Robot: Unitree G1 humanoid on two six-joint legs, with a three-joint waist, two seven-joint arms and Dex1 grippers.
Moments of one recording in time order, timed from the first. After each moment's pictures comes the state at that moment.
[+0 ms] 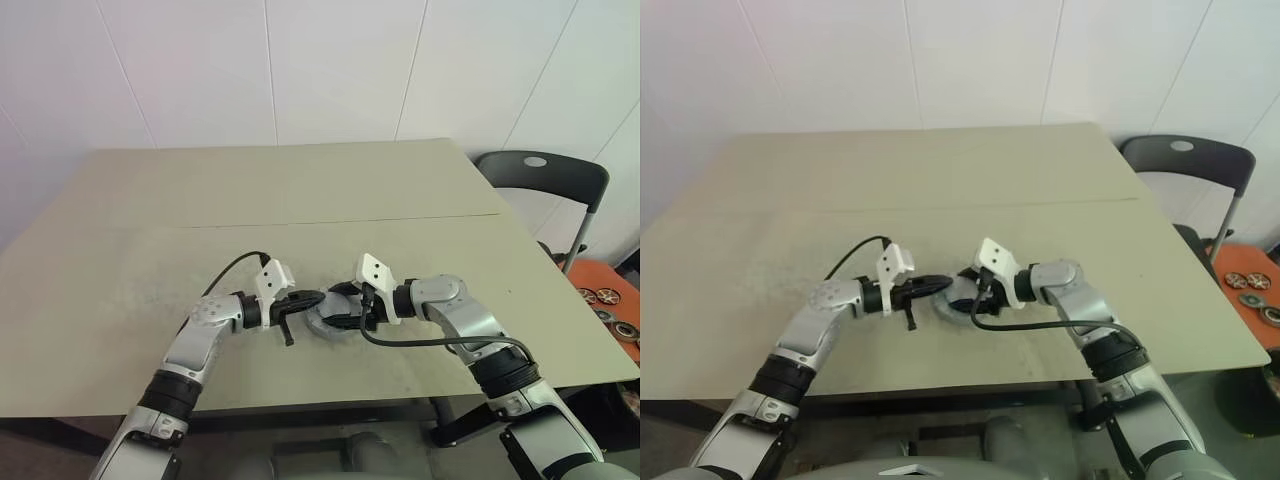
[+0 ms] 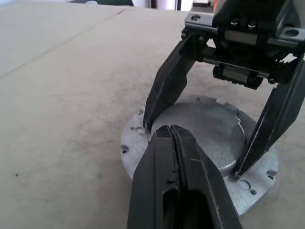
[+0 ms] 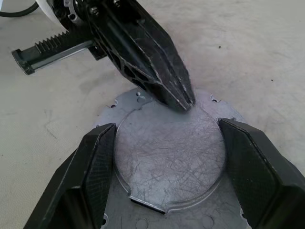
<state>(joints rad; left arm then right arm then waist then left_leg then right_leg) -0.37 0.33 -0.23 0.25 -0.21 0.10 -0.98 -0.47 -0.44 0.33 0.14 0.15 0.41 1.04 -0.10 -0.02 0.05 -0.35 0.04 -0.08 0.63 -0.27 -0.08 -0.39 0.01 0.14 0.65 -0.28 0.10</state>
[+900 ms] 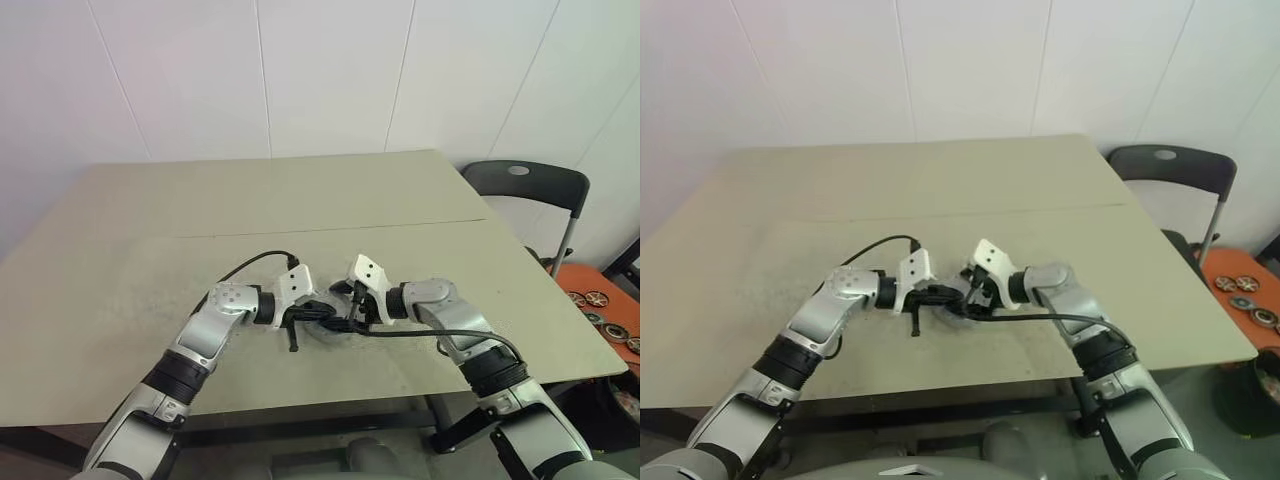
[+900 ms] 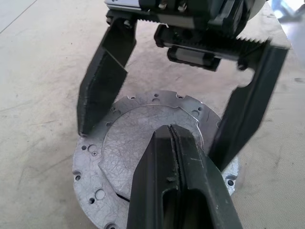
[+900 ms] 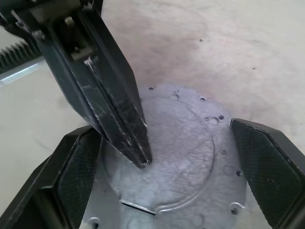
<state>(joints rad) -0.43 0.38 -0.37 0.18 -0.12 0.26 -1.04 -0.48 -0.40 0.29 0.17 0.21 0.54 1.04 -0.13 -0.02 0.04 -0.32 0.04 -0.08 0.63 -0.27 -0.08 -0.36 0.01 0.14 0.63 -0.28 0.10</state>
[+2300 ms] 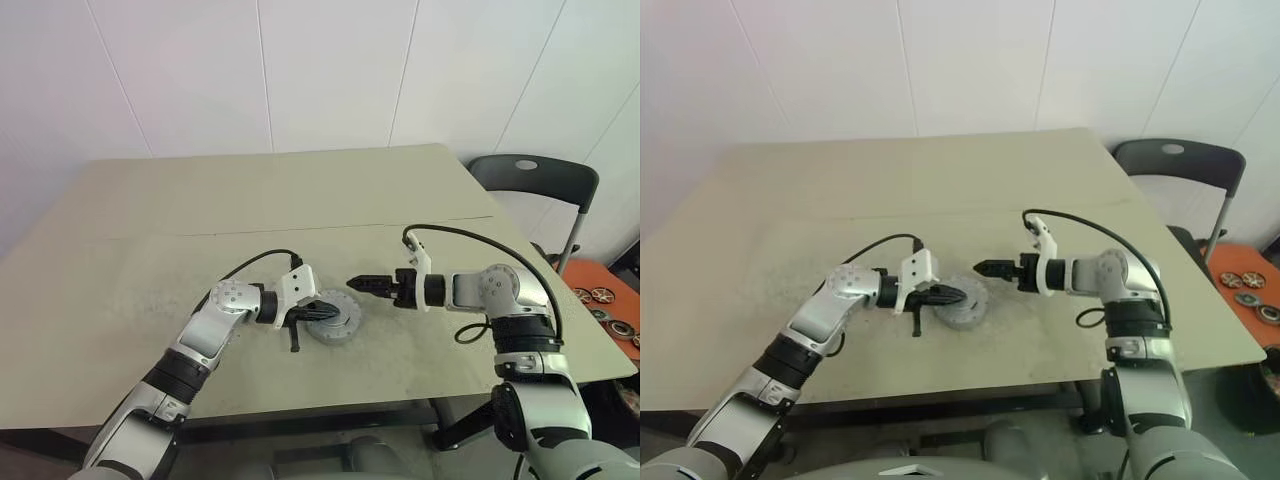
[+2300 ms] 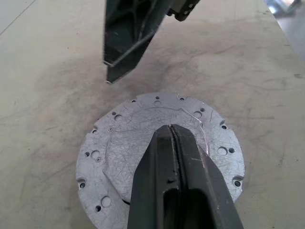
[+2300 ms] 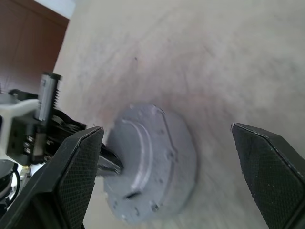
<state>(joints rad) -0.44 0.39 -0.38 0.17 -0.12 0.22 -1.05 -0.61 -0.40 -0.12 0.34 0.59 1.35 0.73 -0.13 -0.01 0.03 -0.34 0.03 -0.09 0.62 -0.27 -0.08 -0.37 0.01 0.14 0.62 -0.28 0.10</state>
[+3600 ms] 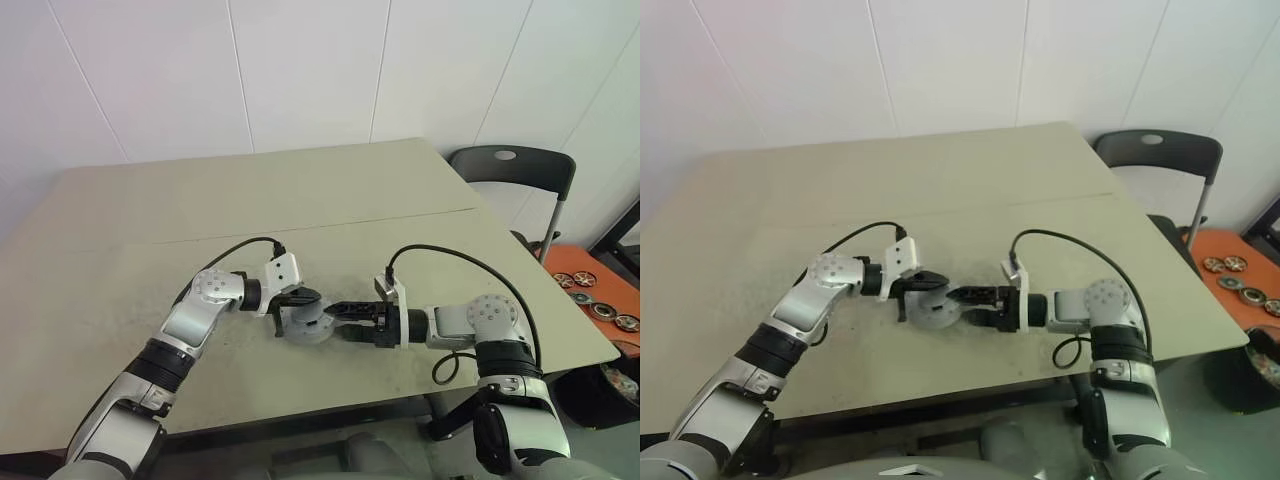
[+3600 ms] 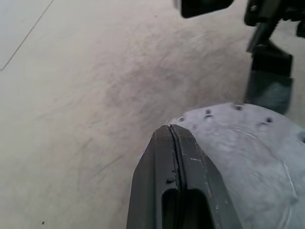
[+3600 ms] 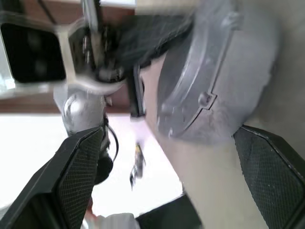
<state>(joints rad) -0.48 0.47 -0.36 0.23 -0.11 0.18 -1.02 -0.52 -0.28 -0.17 0.40 1.08 1.61 0.49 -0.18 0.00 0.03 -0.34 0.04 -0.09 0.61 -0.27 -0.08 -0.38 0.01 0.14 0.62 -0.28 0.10</state>
